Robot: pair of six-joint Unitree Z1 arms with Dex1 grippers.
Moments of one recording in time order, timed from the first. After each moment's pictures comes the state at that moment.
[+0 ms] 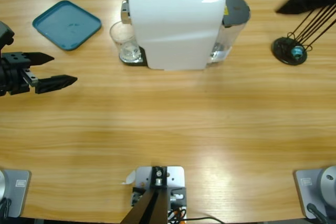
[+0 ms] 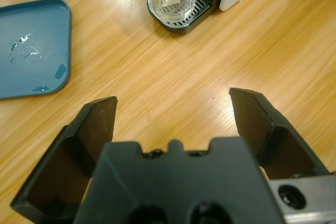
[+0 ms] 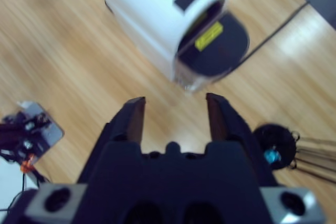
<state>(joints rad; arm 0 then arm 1) -0.68 1.22 -0.54 0.05 -0.08 0.09 0.51 1.30 -1.27 0.79 0.19 -0.24</state>
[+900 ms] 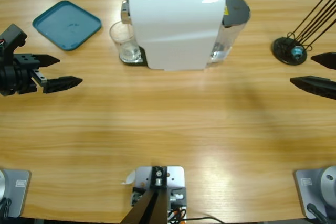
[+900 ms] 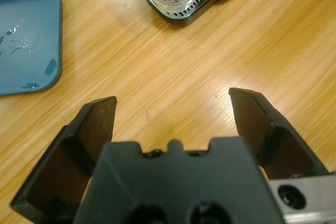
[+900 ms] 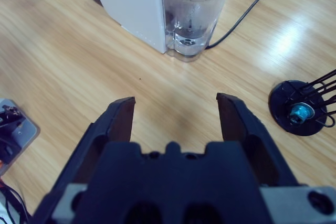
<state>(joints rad) -0.68 1.28 -0.54 0.03 -0.08 0.09 0.50 0.88 -0.60 0.31 0.12 -0.09</state>
